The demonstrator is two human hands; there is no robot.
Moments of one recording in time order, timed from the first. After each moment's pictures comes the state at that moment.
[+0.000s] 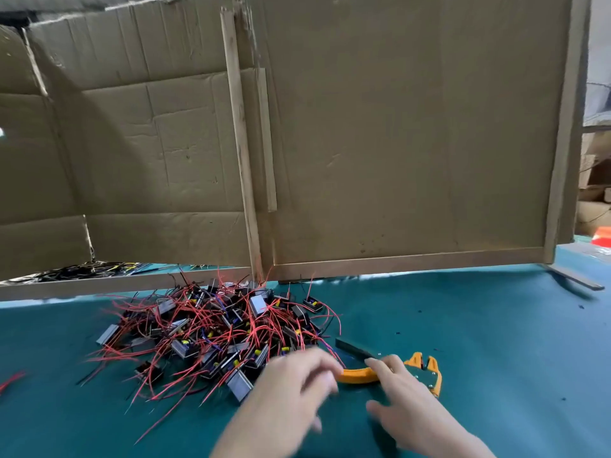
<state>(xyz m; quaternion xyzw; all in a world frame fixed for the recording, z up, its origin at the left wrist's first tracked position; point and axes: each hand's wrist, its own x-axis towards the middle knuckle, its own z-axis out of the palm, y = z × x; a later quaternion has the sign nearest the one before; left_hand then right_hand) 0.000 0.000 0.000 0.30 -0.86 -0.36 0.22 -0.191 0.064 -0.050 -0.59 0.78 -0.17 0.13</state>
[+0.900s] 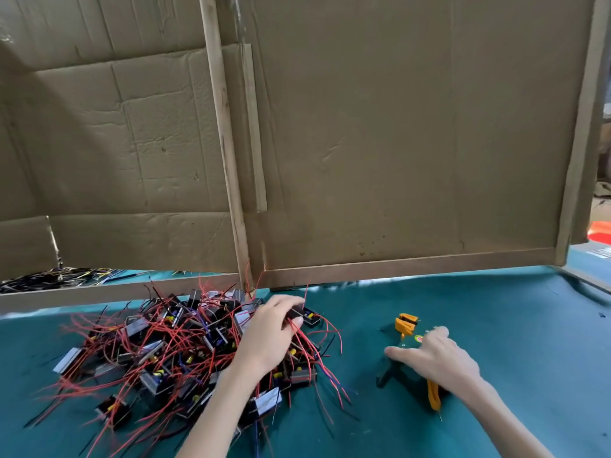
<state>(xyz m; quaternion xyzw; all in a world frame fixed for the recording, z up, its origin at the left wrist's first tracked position) -0.057 -0.168 -0.036 0.35 -0.87 -0.15 0.30 -0.282 -0.024 -0.055 -0.31 0.91 -0.24 0.15</state>
